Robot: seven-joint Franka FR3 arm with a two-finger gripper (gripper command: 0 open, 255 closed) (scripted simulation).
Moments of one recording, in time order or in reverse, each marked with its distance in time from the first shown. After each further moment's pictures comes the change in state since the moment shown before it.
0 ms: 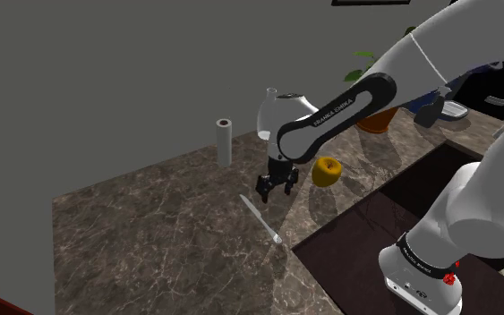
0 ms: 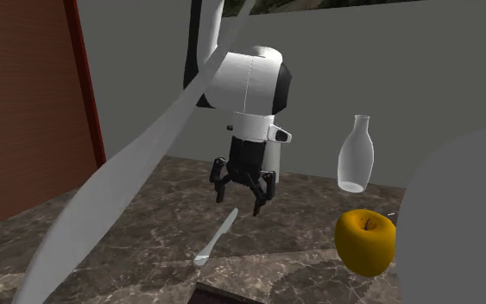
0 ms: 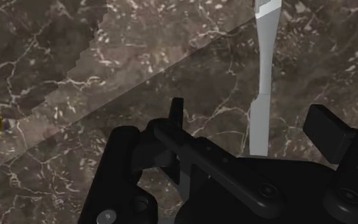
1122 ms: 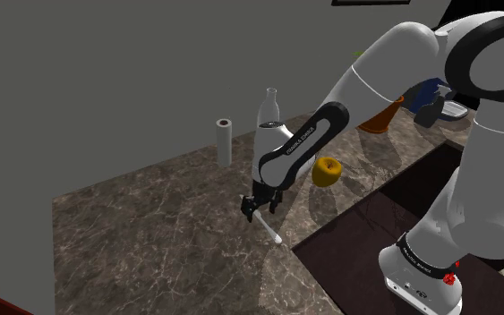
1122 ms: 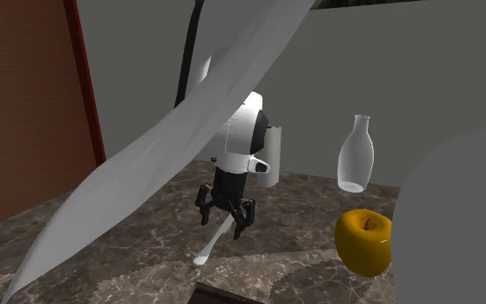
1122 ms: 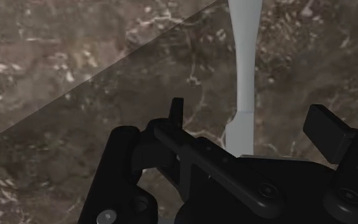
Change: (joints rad) arm 0.048 0.272 0.031 0.095 0.016 0.184 0.037
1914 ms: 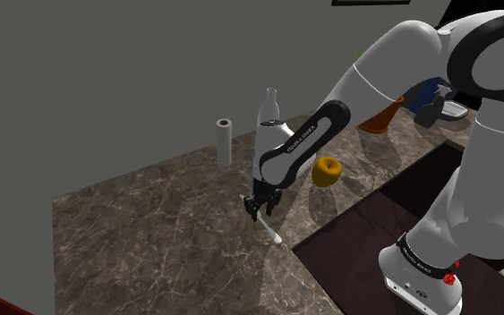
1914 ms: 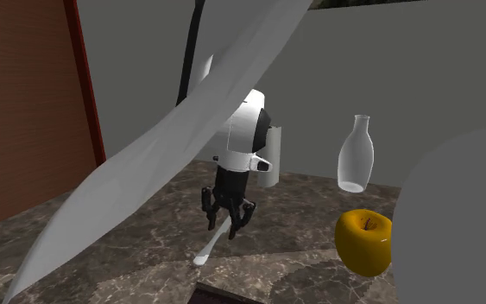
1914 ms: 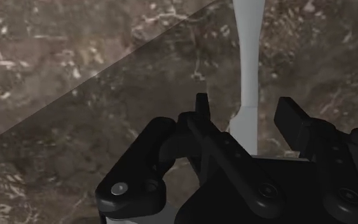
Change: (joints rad) arm -0.004 -0.010 -0.005 -0.003 0.000 -0.005 0.000
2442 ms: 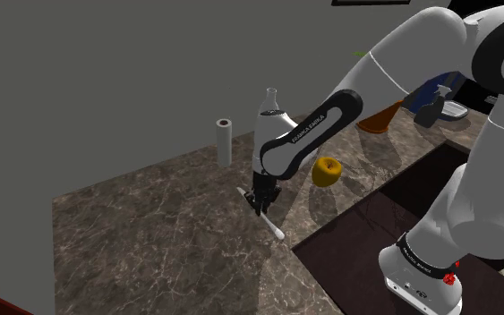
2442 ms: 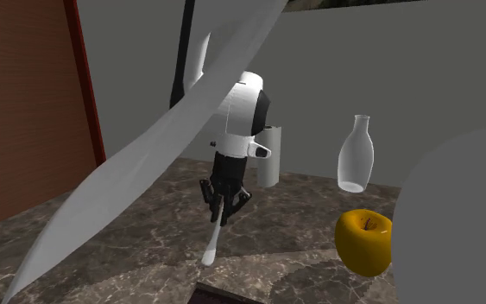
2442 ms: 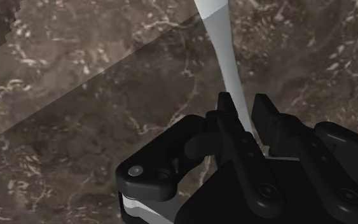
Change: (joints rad) arm 0.000 -0.081 0.006 0.003 -0.001 -0.085 0.016
